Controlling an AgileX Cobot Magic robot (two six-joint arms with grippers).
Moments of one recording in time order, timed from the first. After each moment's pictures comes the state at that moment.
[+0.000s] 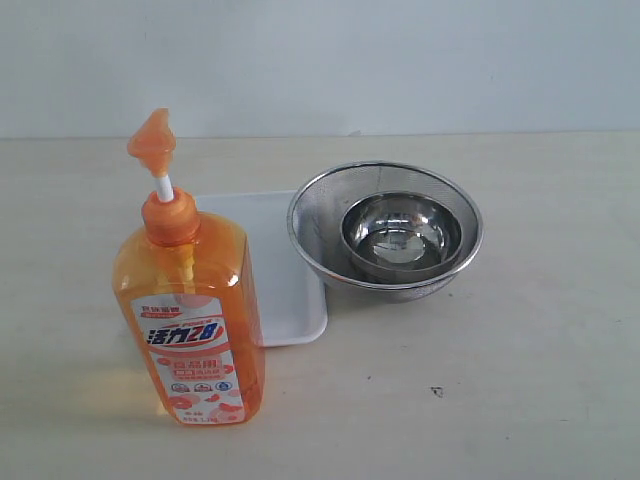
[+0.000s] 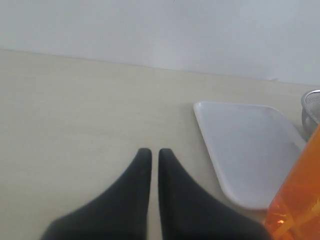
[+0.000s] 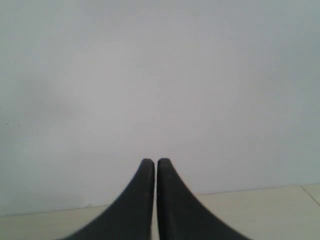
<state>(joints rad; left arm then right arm) 0.06 0.00 0.00 -0.18 0.31 0.07 0.02 0.50 -0.51 0.15 0.02 -0.01</state>
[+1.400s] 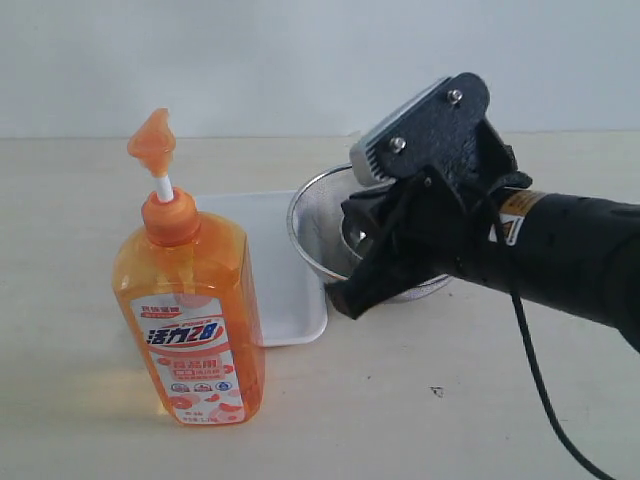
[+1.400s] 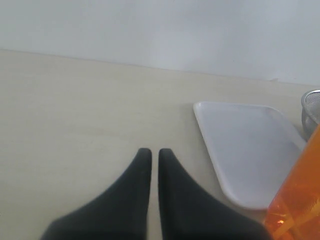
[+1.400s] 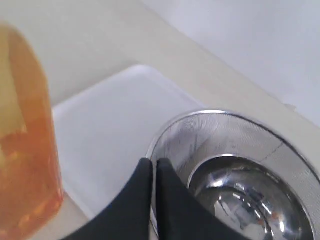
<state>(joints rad) 0.06 0.00 0.00 -0.18 0.31 0.07 0.78 1.35 -0.62 0.24 -0.26 -0.40</state>
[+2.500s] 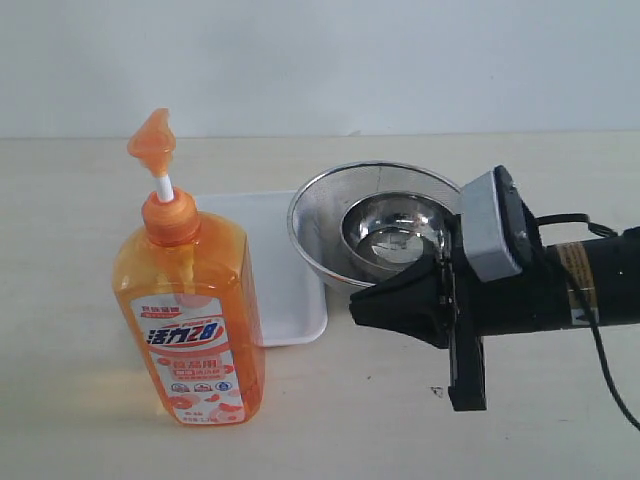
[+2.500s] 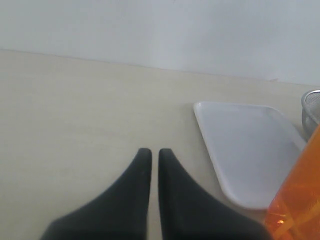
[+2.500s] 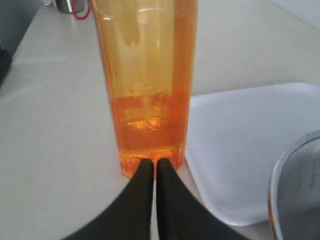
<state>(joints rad) 0.06 0.00 0.00 -0.18 0.31 0.07 0.24 1.71 -0.60 -1.42 -1.11 0.54</state>
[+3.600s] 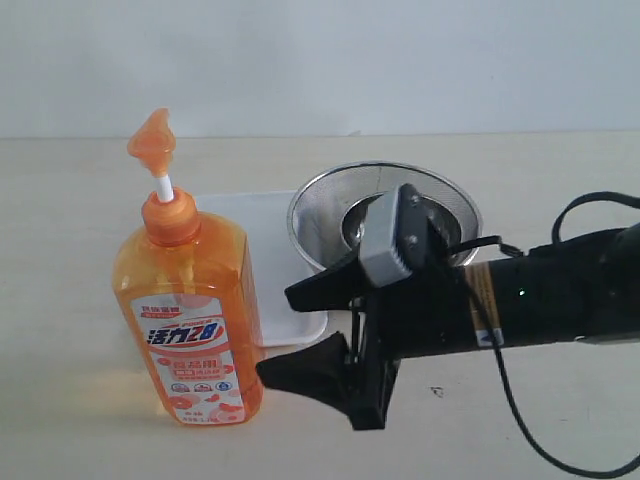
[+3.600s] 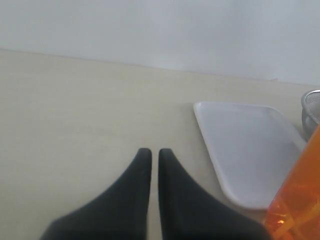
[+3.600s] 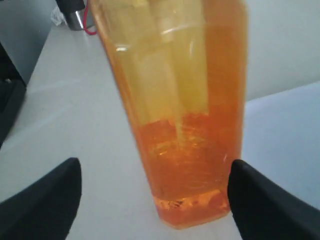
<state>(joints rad) 0.06 0.00 0.00 -0.18 0.31 0.07 0.49 1.77 -0.64 -1.20 -0.99 0.65</state>
